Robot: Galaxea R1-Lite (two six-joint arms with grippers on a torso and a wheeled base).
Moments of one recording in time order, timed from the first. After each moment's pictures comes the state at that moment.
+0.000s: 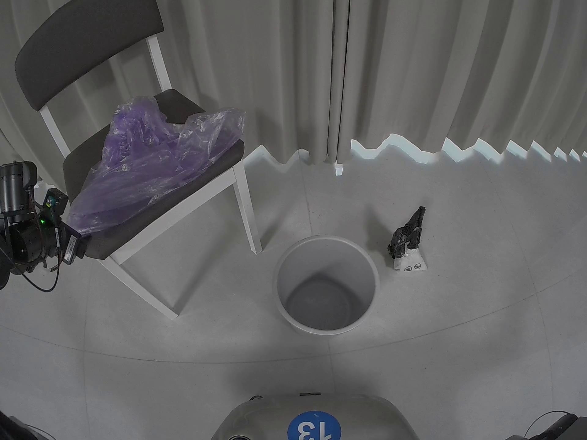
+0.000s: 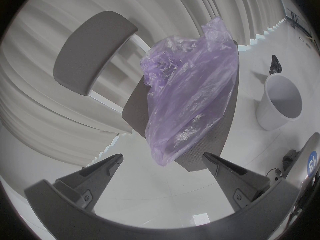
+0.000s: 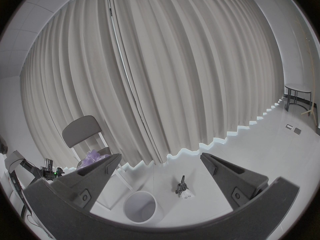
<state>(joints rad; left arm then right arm) 0.12 1.52 -0.82 -0.26 0.22 0.61 0.00 0.81 -0.80 -0.14 0.09 0.27</state>
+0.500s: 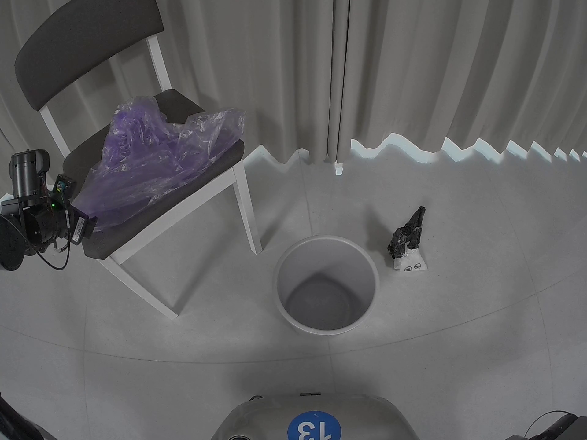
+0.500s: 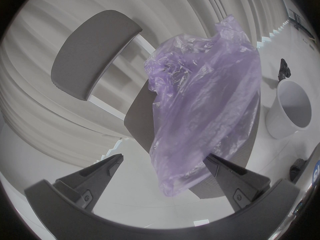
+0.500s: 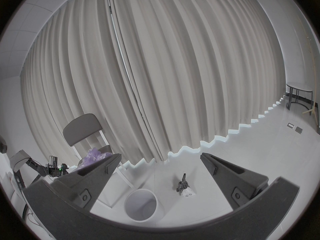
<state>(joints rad) 0.13 1.63 -0.92 -0.33 0.23 0.60 0.00 0.83 -0.80 -0.14 0.11 0.27</state>
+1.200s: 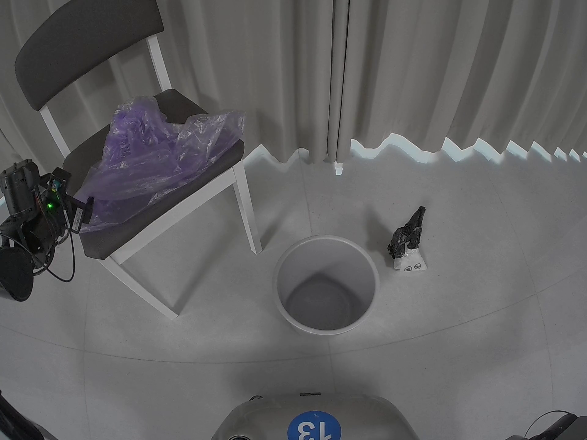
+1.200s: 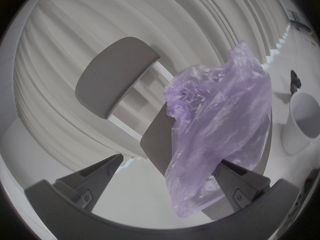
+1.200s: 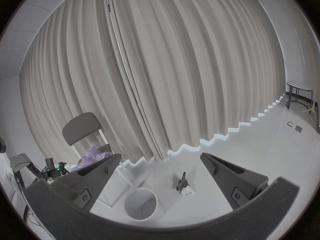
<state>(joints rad) 0.13 1.64 -0.71 -0.84 0.21 0.68 0.00 0.84 -0.80 -0.14 0.11 0.27</state>
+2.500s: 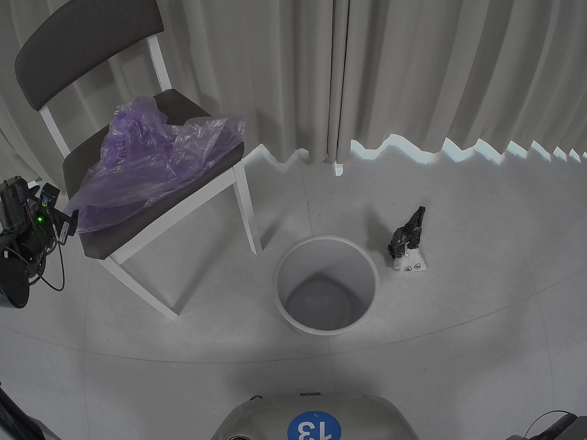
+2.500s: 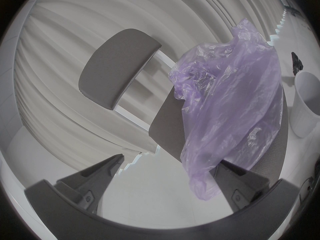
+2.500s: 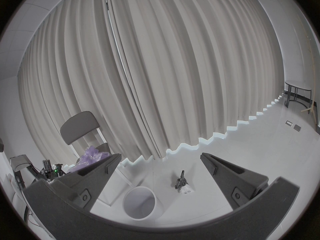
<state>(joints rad) 0.25 1.68 -0.66 -0.93 0.15 0.73 -0.01 0.85 -0.79 -0.15 0.11 0.27</state>
